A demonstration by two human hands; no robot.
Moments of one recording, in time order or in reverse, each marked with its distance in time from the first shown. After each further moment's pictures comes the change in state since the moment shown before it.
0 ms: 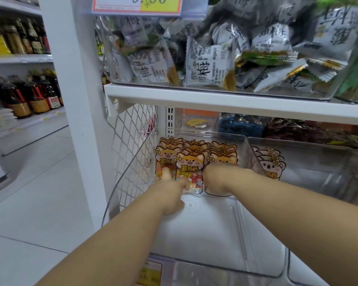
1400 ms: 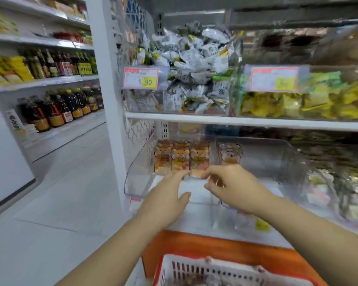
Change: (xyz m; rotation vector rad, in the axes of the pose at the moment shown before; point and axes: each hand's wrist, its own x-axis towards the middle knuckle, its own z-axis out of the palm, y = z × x) left_hand -0.189 0.078 -0.008 -0.291 0.410 0.214; right_hand -0.229 0.019 0.006 0.541 0.507 -0.158
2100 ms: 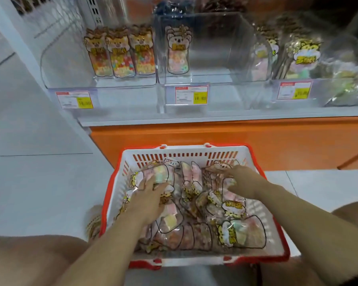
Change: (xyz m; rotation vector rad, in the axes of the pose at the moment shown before) left_hand -0.182 -0.048 0.210 0.412 -0.781 -0.162; right_hand -0.250 0.162 0.171 -0.031 -0.582 0.475
